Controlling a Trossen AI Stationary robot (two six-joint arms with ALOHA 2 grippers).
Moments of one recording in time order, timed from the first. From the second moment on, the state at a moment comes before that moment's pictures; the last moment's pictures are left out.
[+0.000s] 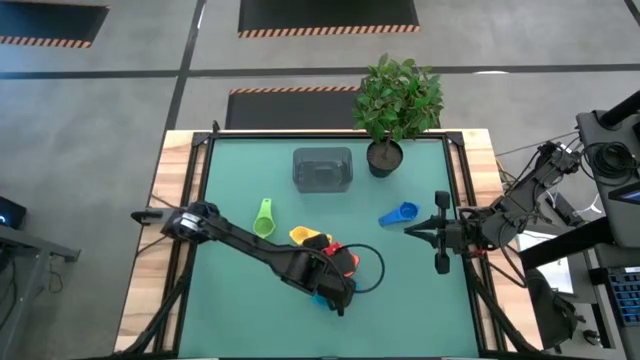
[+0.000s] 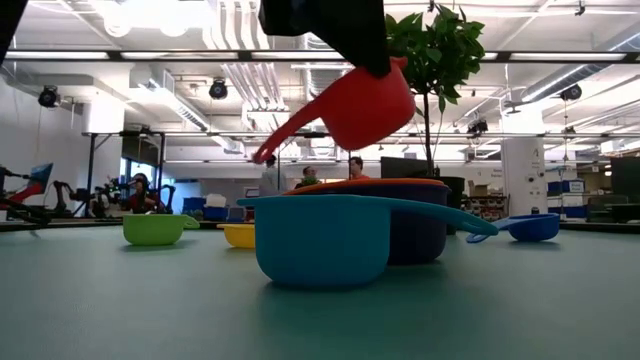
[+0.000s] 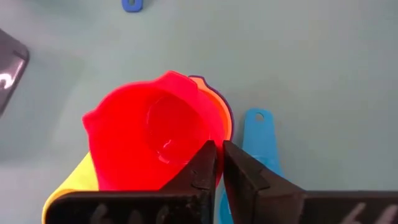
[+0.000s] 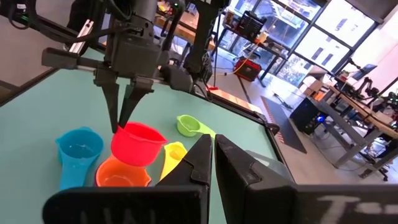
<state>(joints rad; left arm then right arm) -0.41 2.16 2.02 -1.02 -0.41 -0.69 0.71 0.72 0.65 -0.16 0.73 -0.27</state>
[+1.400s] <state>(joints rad) -0.40 2.16 1.97 -1.18 -0.54 -0.25 0.71 0.72 0.65 -0.18 0.74 -0.27</state>
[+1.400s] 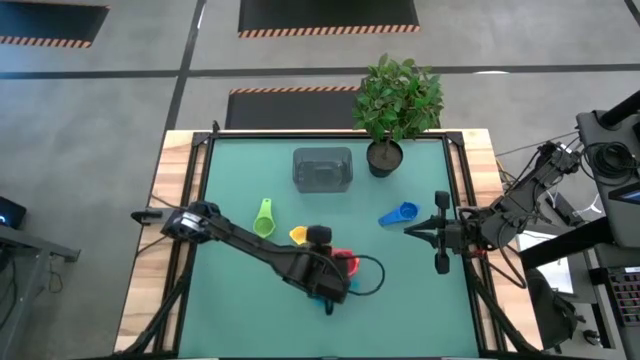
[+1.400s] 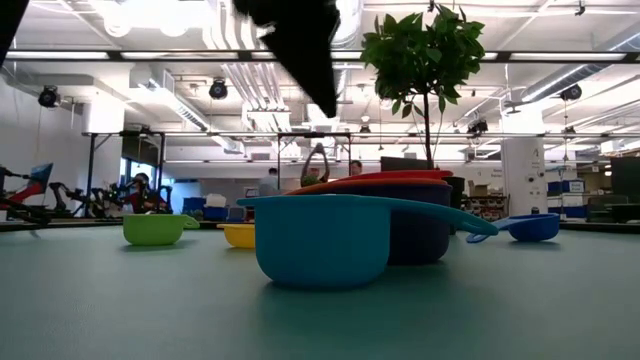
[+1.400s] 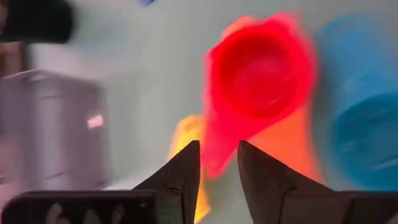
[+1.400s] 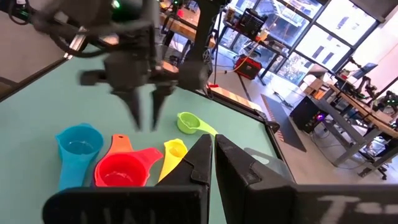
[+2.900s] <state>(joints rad) -0.21 2.05 1.57 -0.81 -0.24 0.13 0.71 0.72 0.65 -0.18 0.73 -0.25</state>
